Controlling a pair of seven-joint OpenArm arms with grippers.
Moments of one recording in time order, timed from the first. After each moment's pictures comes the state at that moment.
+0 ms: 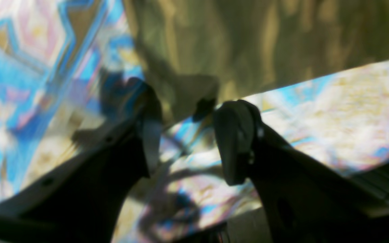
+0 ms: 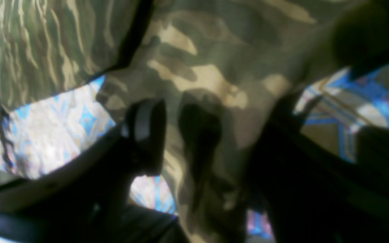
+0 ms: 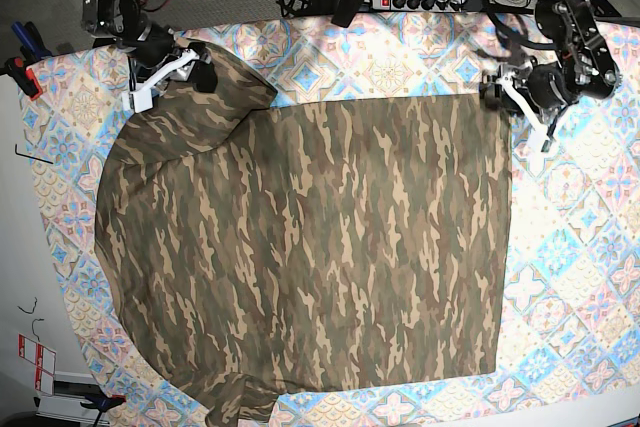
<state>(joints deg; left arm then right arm) 12.1 -12.8 -33.2 88.1 -29.8 -42.3 70.3 -27.4 12.3 11.7 82.7 39.7 22.9 -36.8</state>
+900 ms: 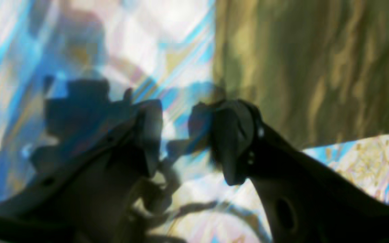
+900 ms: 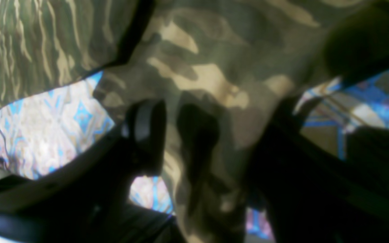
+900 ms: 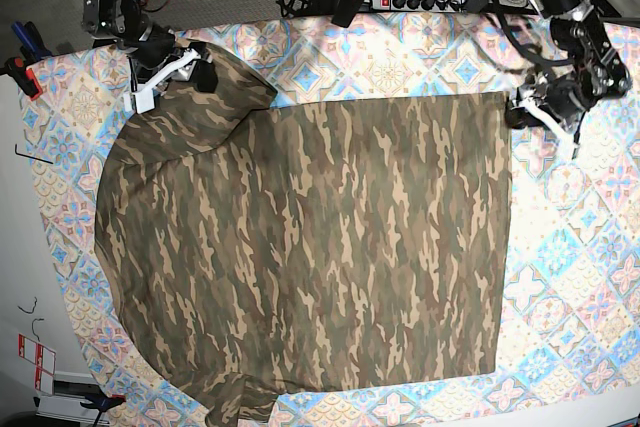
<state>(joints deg) 5.0 -15.1 -36.9 68.5 -25.5 -42.3 59.6 -27.4 12.2 11.4 83.0 38.9 22.7 -37.0</state>
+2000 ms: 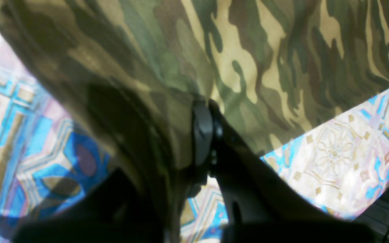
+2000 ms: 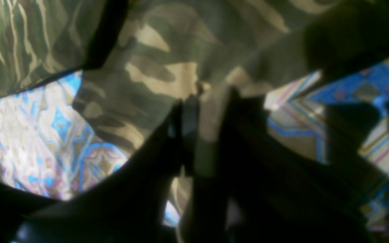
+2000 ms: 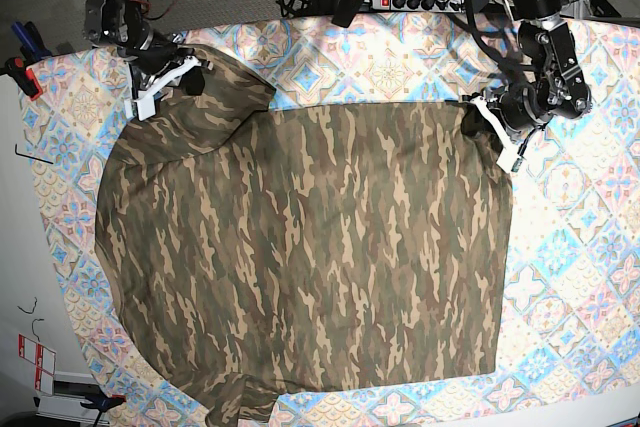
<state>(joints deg) 5.5 -9.8 -25.6 69.8 -18.9 -44.8 52.3 -25.1 12.0 11.4 82.5 36.7 20.7 -38.3</state>
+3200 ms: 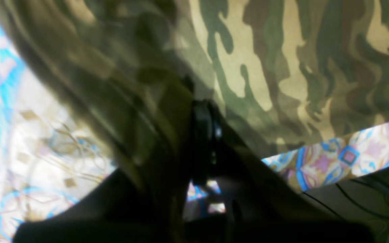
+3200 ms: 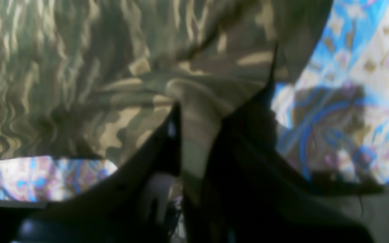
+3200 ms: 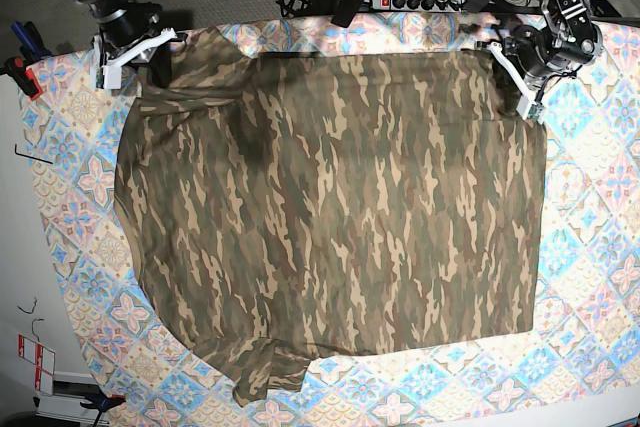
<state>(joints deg) 20.1 -9.0 -32.7 90.1 -11.8 -42.7 55.2 -40.0 13.1 16.4 98.7 34.6 20.2 -20.8</state>
